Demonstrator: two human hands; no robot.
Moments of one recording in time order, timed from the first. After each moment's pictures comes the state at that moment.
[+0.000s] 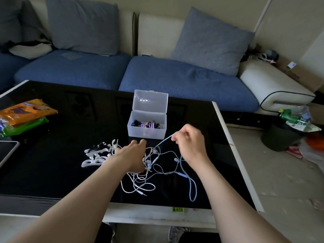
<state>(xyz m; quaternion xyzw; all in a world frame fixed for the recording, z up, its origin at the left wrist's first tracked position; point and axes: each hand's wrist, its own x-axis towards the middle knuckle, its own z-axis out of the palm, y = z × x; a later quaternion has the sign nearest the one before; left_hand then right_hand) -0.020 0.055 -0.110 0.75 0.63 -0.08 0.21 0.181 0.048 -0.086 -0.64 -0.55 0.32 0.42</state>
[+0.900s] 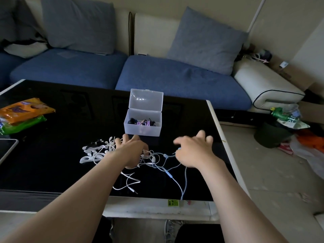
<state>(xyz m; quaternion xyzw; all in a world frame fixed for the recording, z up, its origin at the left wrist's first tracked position) -0.014 0.051 -0.109 0.76 0.62 -0.10 0.19 0.197 0.011 -0.041 -0.70 -0.70 0.14 -0.08</state>
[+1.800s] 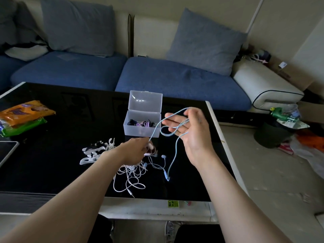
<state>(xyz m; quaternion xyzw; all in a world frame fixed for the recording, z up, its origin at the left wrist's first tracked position) -0.020 0.061 -0.105 0.78 0.55 0.03 0.29 0.179 0.020 -0.025 -0.42 -0.38 0.53 0.63</state>
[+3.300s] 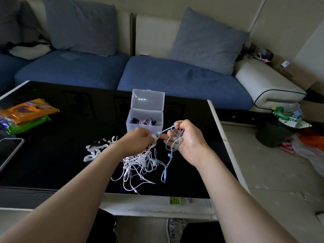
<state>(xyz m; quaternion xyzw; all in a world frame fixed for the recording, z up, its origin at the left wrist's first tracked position) -0.015 0.056 -0.080 0.70 0.58 0.17 0.38 0.172 0.026 -0.037 -0.56 -0.28 0.61 0.48</state>
